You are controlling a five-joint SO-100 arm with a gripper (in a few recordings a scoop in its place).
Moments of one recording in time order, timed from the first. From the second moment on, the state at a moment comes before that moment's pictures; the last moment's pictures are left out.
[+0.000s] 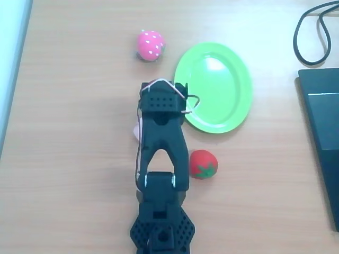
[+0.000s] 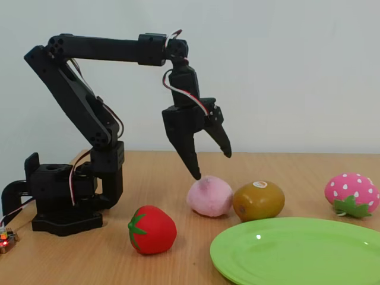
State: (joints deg) arm 4.5 127.4 122.9 83.4 -47.6
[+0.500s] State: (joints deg) arm 9.0 116.6 120.8 86.0 -55.3
